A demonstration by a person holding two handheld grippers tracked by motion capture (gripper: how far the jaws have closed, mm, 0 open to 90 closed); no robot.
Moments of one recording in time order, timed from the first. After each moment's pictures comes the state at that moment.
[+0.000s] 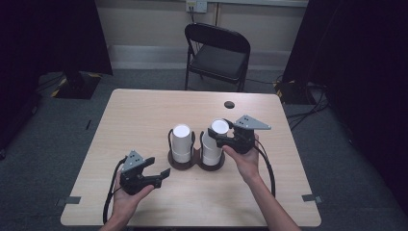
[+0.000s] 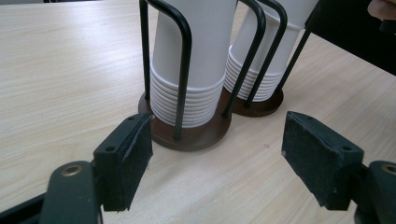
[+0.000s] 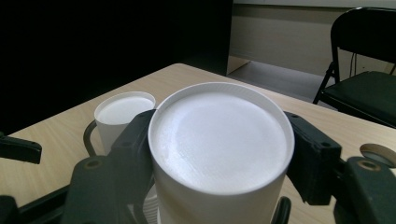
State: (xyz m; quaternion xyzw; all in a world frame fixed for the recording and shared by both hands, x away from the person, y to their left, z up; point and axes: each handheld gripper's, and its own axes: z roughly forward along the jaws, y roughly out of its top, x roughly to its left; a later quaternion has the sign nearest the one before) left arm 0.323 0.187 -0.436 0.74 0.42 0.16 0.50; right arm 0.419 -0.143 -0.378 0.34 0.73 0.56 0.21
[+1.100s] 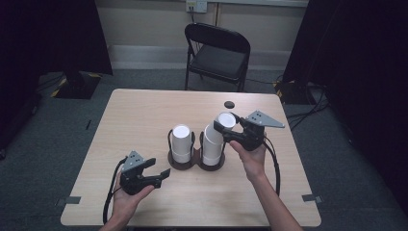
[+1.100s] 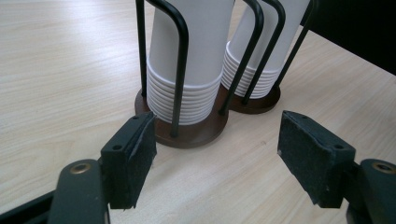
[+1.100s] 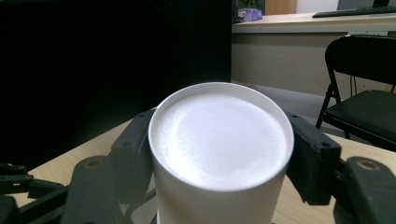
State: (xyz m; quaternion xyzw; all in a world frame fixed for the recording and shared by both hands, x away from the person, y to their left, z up) left arm 0.322 0.186 -0.436 0.75 0.41 0.16 0.49; right arm 0.410 -0.160 -0.352 0.34 0.68 0.61 0.21
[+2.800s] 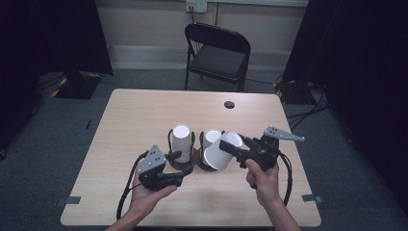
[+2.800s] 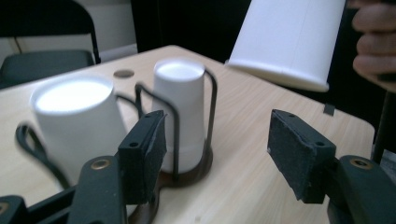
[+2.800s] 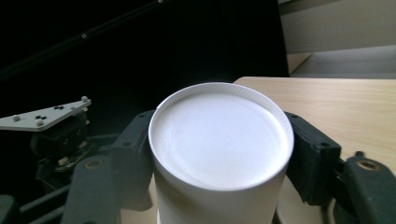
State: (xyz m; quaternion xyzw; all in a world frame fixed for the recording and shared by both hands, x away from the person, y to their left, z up) left arm 0.315 0.123 -0.381 0.75 0.29 0.17 0.57; right arm 0.352 -0.184 -0.339 0.37 0.66 0.65 0.04
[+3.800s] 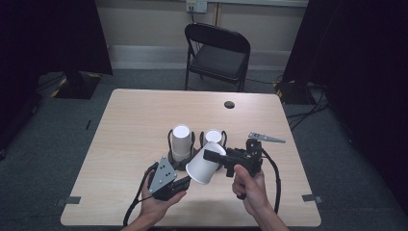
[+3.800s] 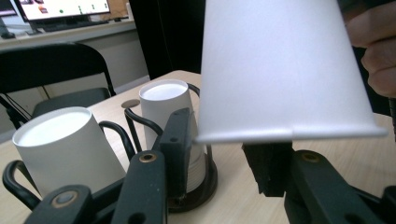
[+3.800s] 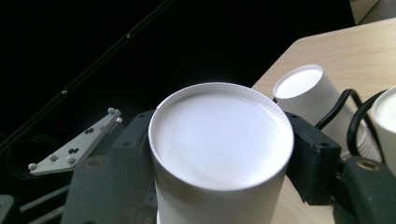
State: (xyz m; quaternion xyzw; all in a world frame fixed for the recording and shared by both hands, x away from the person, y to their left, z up) left arm 0.291 0.104 -0.397 0.74 0.24 0.26 0.58; right arm 0.345 -0.150 -0.353 0.38 0.65 0.65 -0.11
